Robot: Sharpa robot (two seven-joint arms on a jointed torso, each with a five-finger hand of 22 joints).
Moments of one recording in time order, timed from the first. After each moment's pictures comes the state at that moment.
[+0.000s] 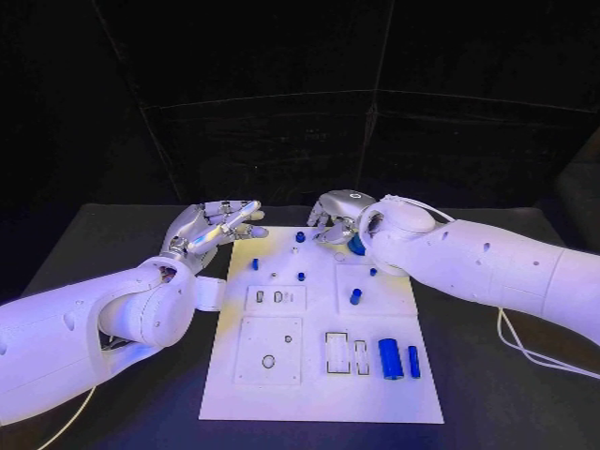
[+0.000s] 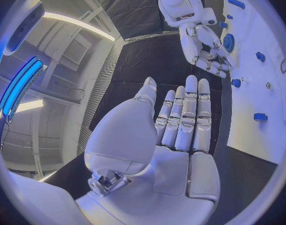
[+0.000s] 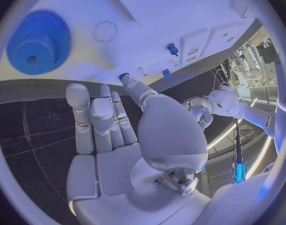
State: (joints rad) left arm 1.17 -0.89 -0.02 1.63 0.02 -0.42 0.53; left_hand 1.39 0.03 -0.05 0.15 0.04 0.95 0.22 0.15 0.07 1.04 0.16 0.15 0.07 1.15 0.10 0.27 0.17 0.17 0.94 0.21 0.33 0.15; right arm 1.29 -0.49 -0.04 1.13 -1.53 -0.26 -0.08; right_hand 1.23 -0.08 0.38 -0.11 0.17 0.94 0.18 0.08 0.07 1.15 0.10 0.12 0.08 1.46 0.01 1.16 0.87 0.16 1.18 0.12 1.17 0.78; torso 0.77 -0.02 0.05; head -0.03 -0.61
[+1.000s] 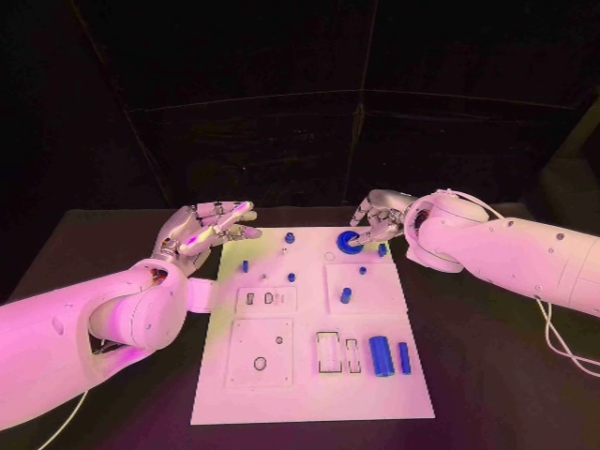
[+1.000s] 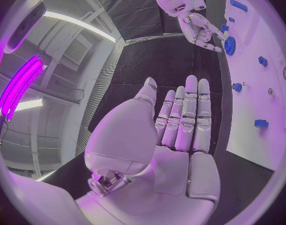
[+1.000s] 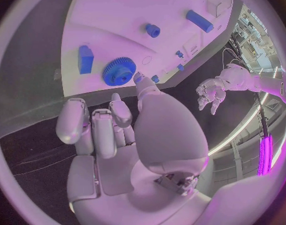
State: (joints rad) left arm 1.17 -0.89 -0.02 1.62 0.03 -0.40 0.53; left_hand 1.39 0.03 -0.05 0.15 0.04 0.95 0.22 0.15 0.07 1.04 0.16 0.15 0.07 1.15 0.10 0.27 0.17 0.17 0.94 0.21 0.33 0.15; right arm 1.30 -0.70 -0.01 1.26 -1.33 -0.14 -0.25; right_hand 1.33 -0.12 0.03 0.16 0.28 0.85 0.16 0.16 0.07 1.33 0.07 1.23 1.13 1.47 -0.02 1.45 1.31 0.10 1.33 0.09 1.37 1.12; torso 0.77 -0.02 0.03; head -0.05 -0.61
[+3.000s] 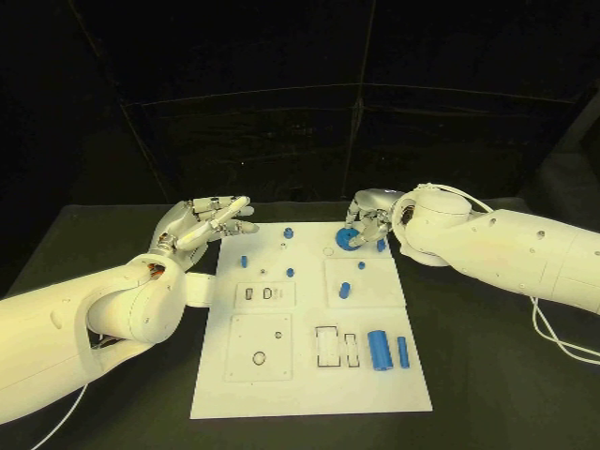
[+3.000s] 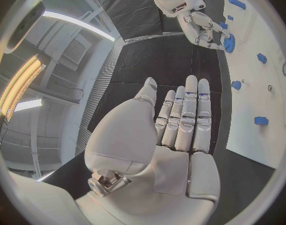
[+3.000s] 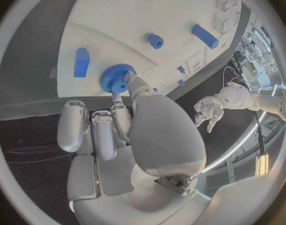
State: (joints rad) left arm 1.17 -0.89 -0.02 1.61 0.03 -0.40 0.52; left_hand 1.39 0.03 -0.05 0.15 0.04 0.95 0.22 0.15 0.07 1.04 0.16 0.14 0.07 1.15 0.10 0.27 0.17 0.17 0.94 0.21 0.33 0.15; right arm 1.30 -0.66 -0.01 1.26 -1.49 -0.07 -0.27; right_hand 1.45 -0.07 0.14 0.08 0.28 0.94 0.14 0.23 0.07 1.40 0.05 1.34 1.29 1.47 -0.02 1.48 1.31 0.08 1.36 0.09 1.43 1.22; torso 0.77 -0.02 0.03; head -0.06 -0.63
